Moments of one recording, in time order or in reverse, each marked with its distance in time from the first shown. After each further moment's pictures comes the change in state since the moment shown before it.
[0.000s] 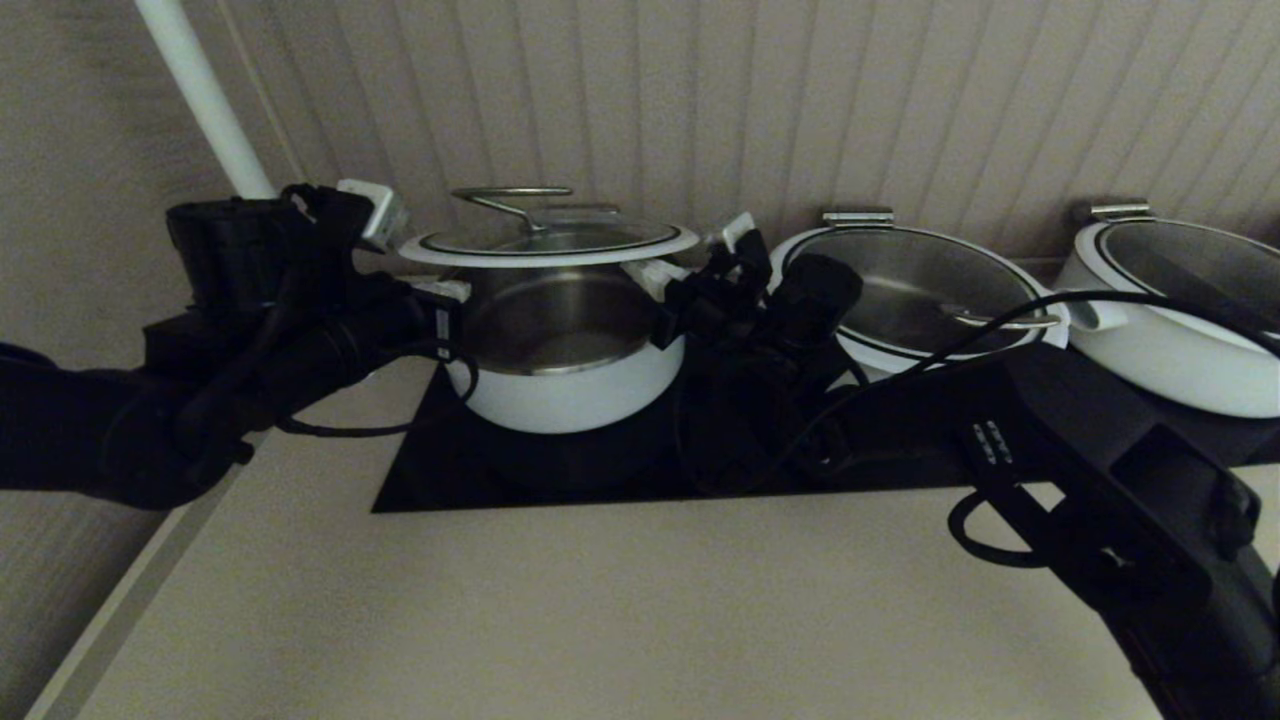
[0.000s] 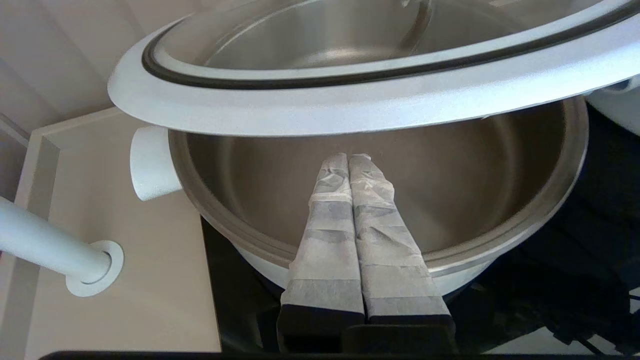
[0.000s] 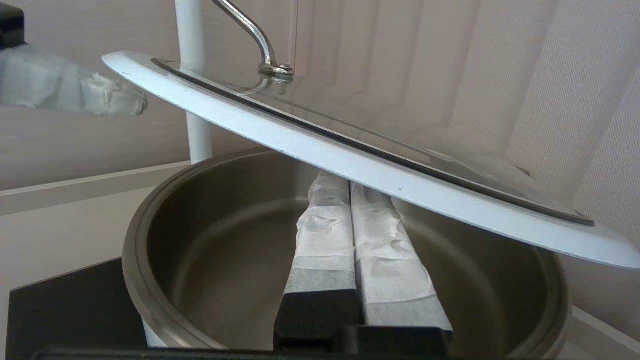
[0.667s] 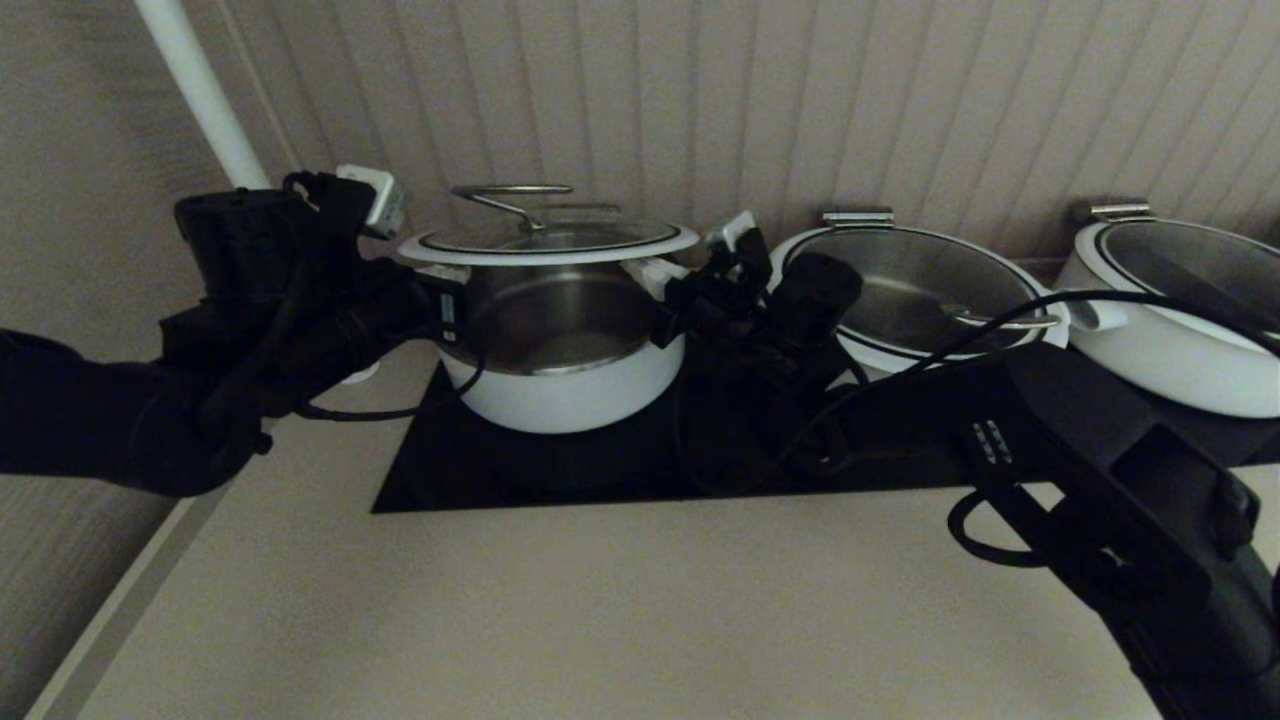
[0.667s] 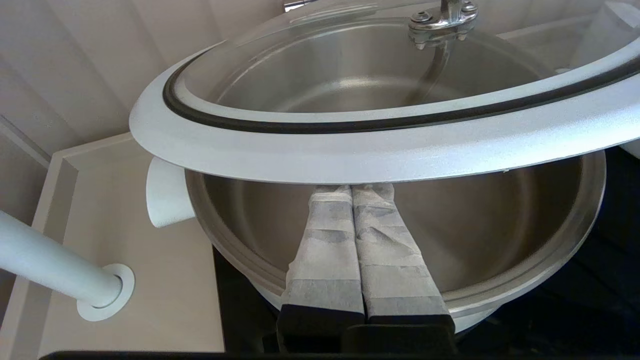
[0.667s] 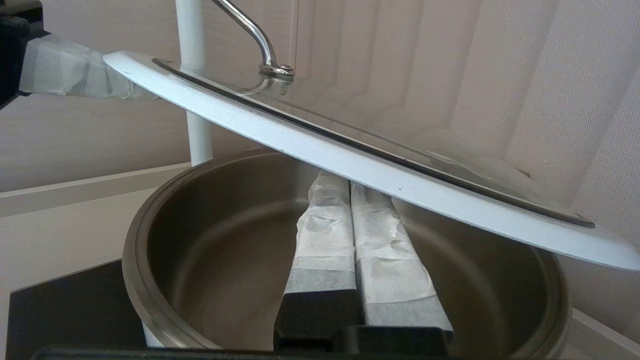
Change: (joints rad) left arm 0.000 0.034 -0.034 -0.060 0.028 0.001; right arm 0.000 0.000 -0.006 0.002 0.003 0.000
